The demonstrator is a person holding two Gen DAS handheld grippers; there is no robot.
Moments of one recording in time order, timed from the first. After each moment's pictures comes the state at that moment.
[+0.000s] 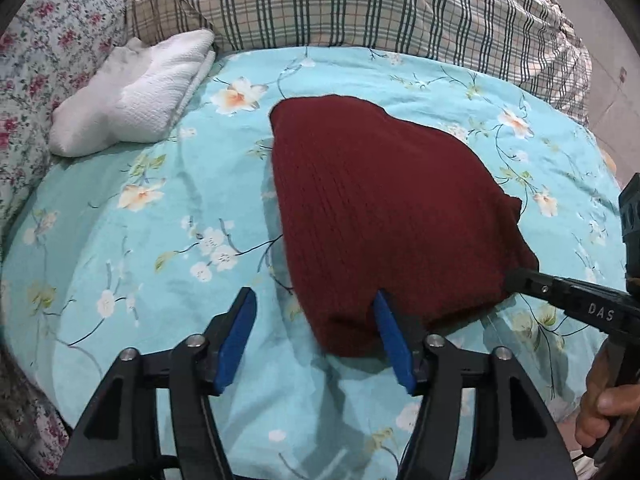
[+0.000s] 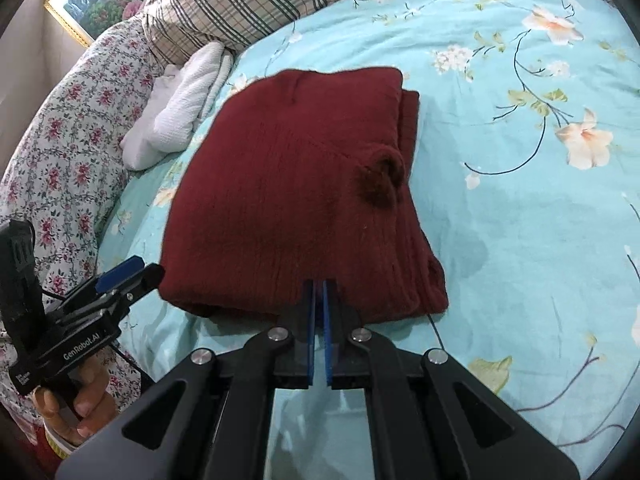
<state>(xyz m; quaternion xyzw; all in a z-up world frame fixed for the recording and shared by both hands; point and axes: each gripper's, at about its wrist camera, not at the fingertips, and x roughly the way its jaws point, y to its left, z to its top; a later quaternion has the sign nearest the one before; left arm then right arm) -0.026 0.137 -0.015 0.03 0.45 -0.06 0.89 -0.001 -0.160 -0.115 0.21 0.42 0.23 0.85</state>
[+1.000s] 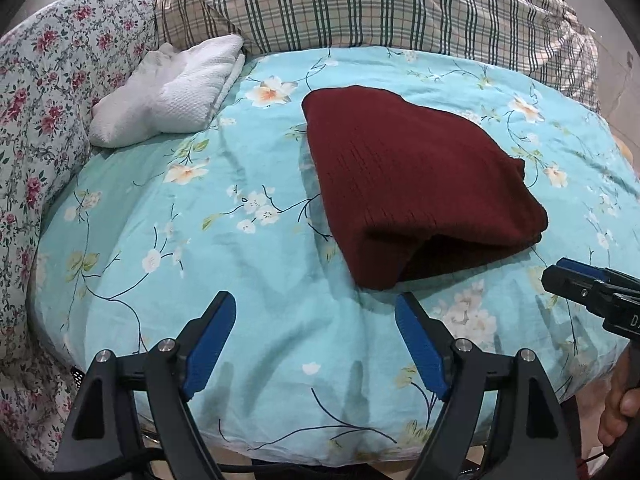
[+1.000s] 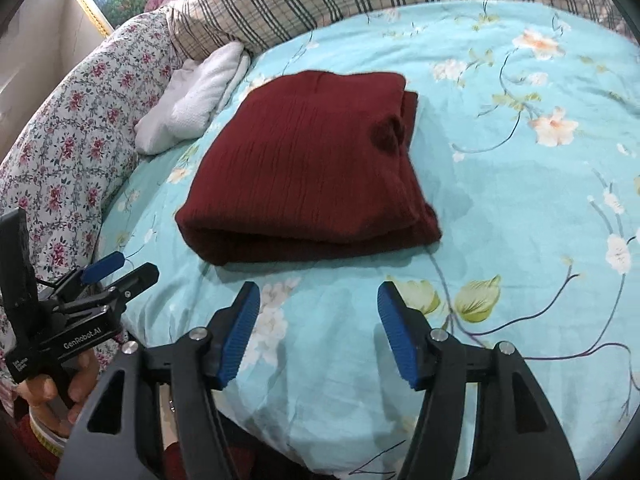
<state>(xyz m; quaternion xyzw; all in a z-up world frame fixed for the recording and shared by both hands) -0.074 0.155 -0.018 0.07 0.44 -0.03 0.90 -0.053 -0.158 -0.117 0.18 0.40 0.22 0.87</state>
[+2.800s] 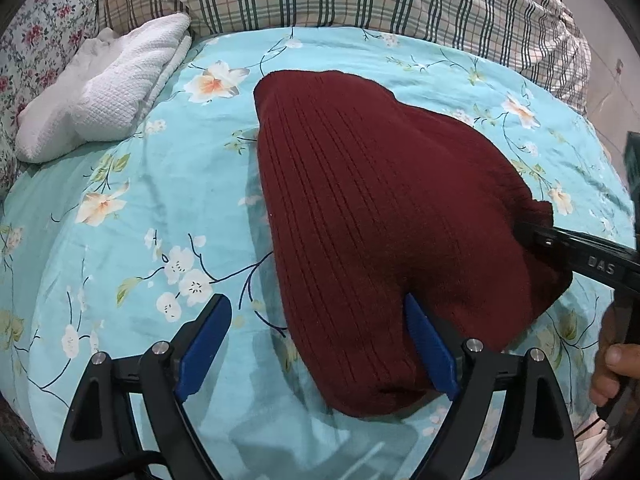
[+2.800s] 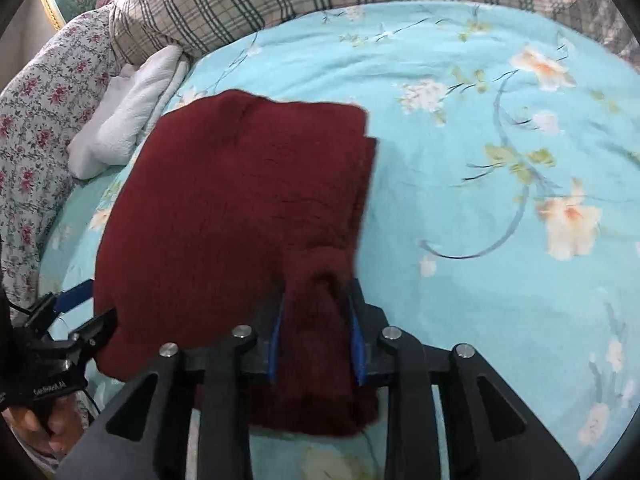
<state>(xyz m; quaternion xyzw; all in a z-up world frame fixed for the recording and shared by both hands) 0.029 0.135 -0.050 0.04 0.47 -0.10 0.88 0.066 -0.184 -0.133 0.14 0.42 0.14 0.89</state>
